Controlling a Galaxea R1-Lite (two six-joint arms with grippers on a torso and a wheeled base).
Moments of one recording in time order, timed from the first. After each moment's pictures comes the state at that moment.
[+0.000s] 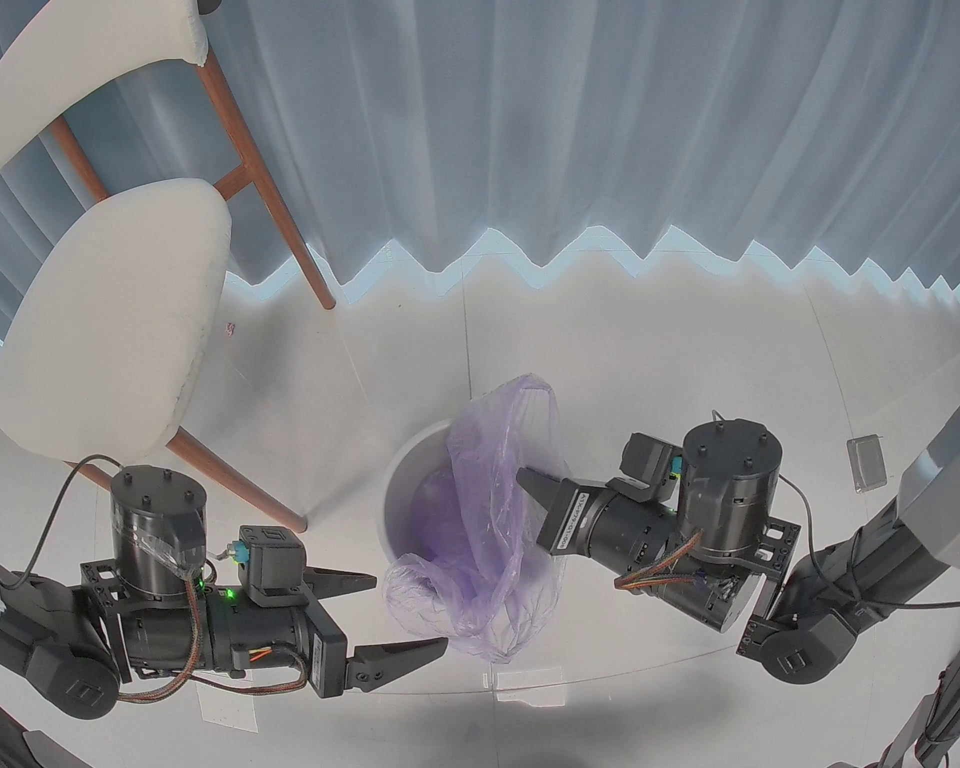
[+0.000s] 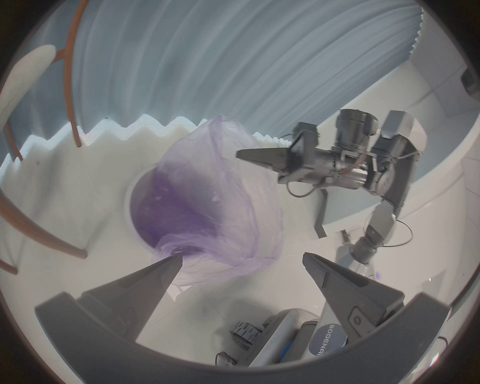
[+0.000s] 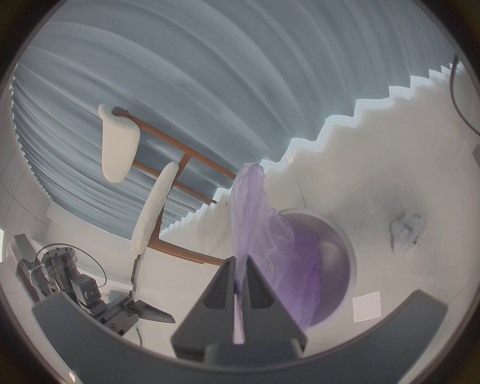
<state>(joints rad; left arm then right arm) -0.57 1.55 -0.38 -0.70 -0.38 -0.08 0.65 1.93 -0.71 -1.04 -0.11 0.58</state>
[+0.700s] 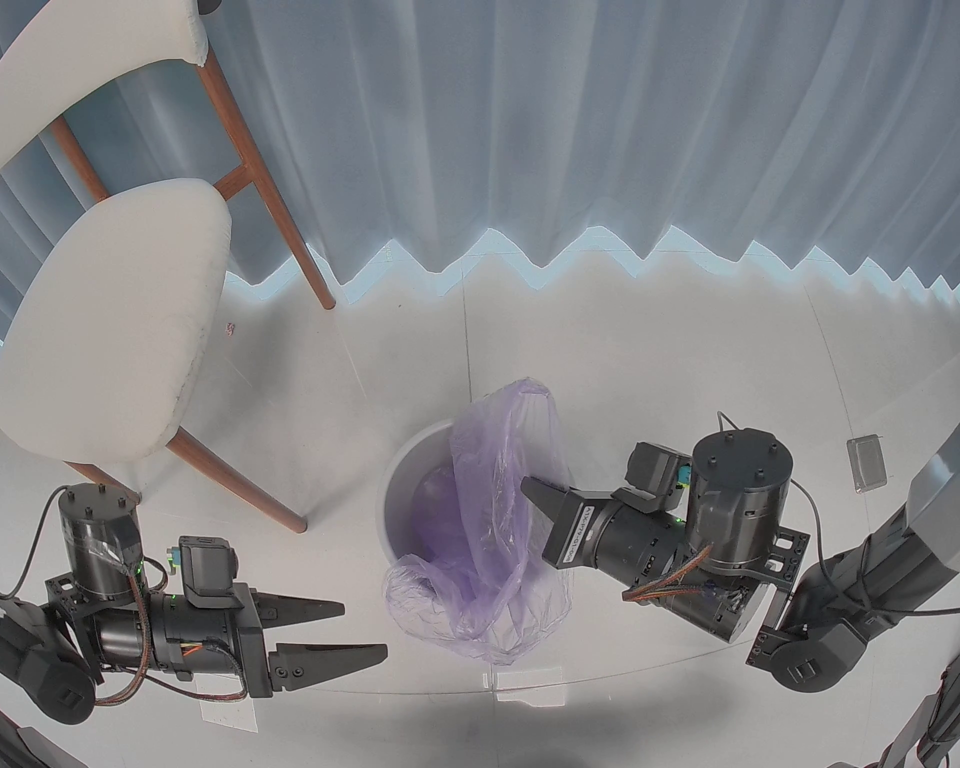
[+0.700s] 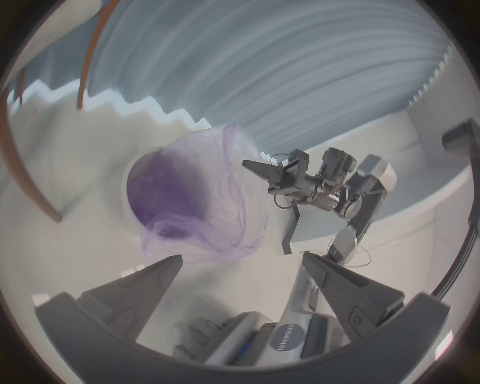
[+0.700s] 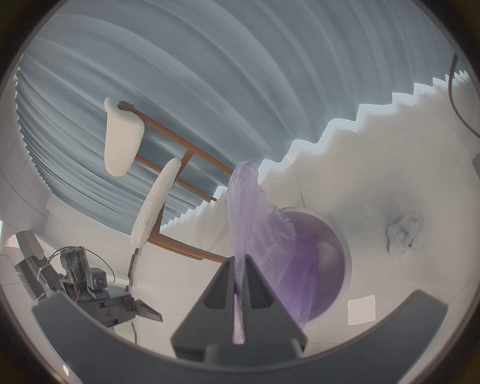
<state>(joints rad) -0.35 1.53 -0.21 -0.90 -0.75 -0.27 0.66 1.91 -0.67 -1.05 -0.12 0.54</state>
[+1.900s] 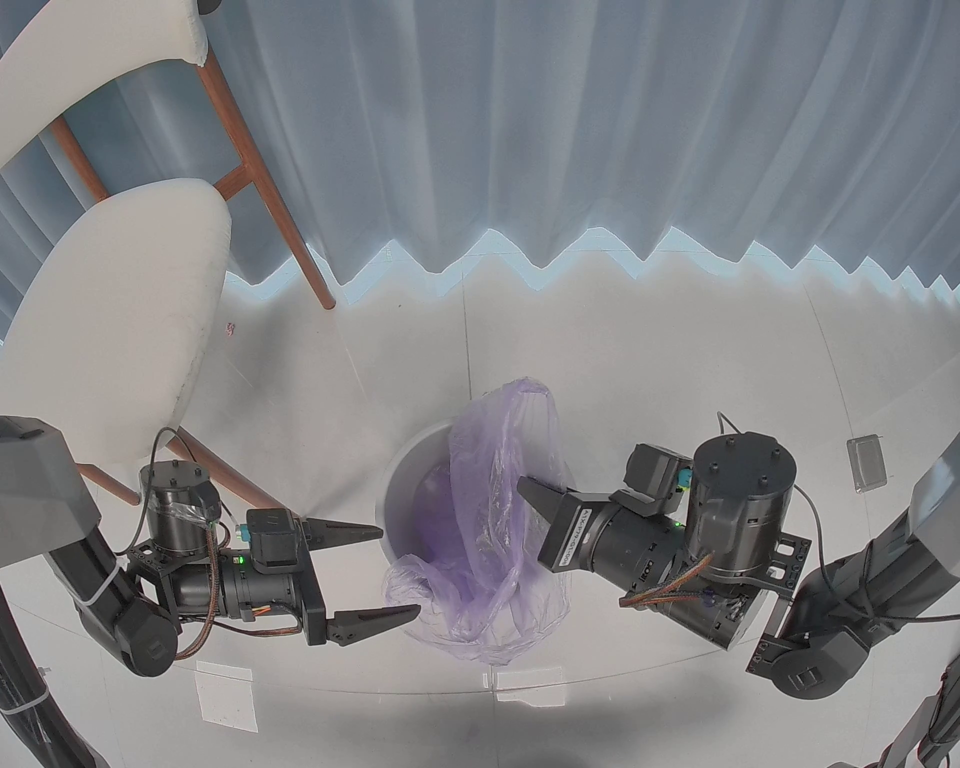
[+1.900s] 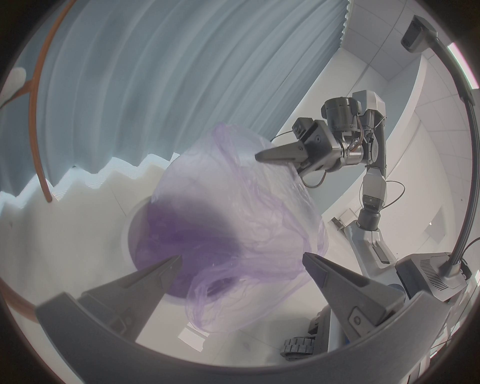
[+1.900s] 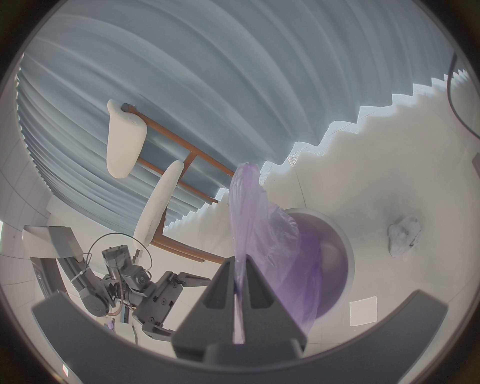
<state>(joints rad) -0.28 1.95 -0.37 -1.23 -0.83 0.25 0.69 1.90 -0.67 -1.06 -0.15 0.55</state>
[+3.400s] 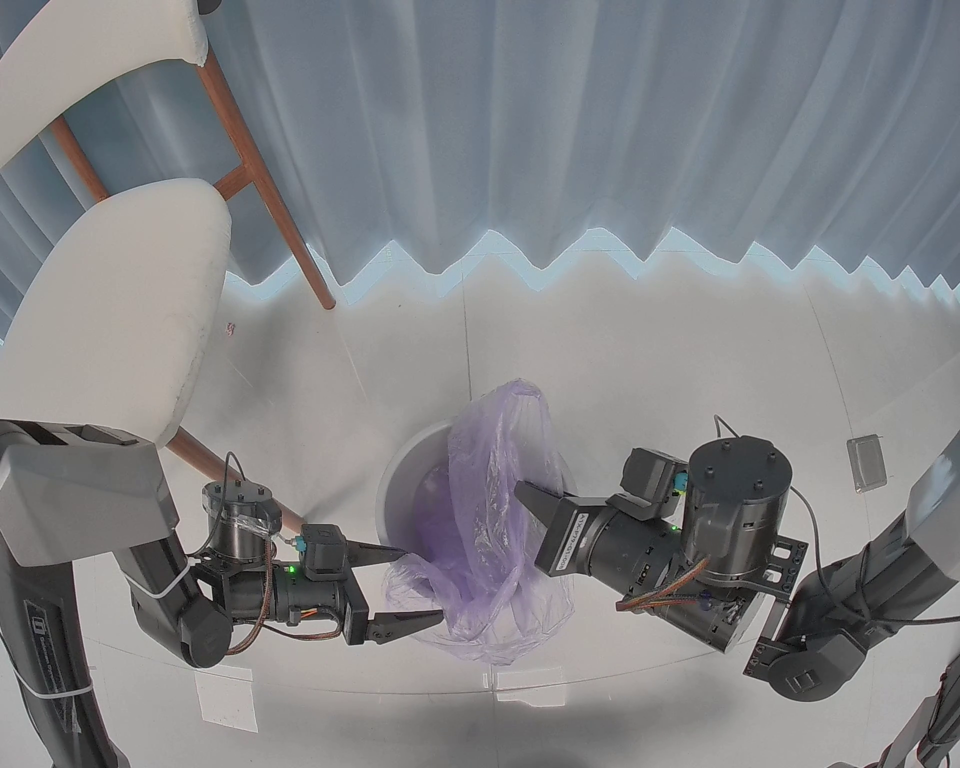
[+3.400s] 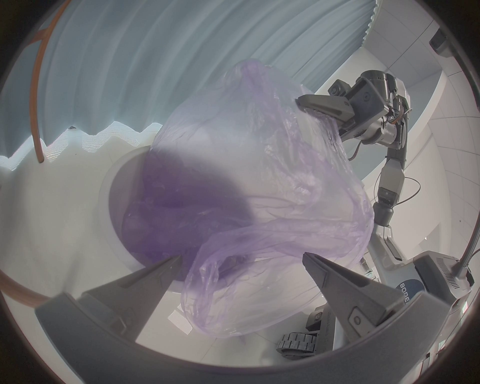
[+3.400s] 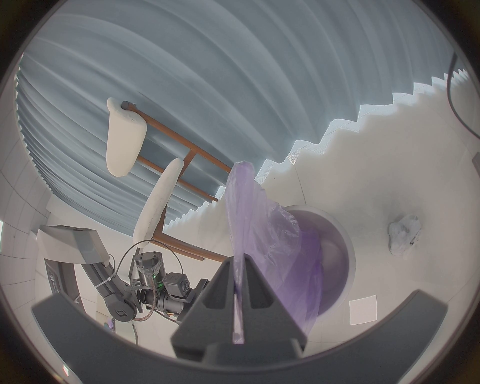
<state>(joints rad) -0.30 2.18 -0.50 -1.22 -0.78 0.22 0.69 1.91 -0.67 -1.06 -0.15 0.55</state>
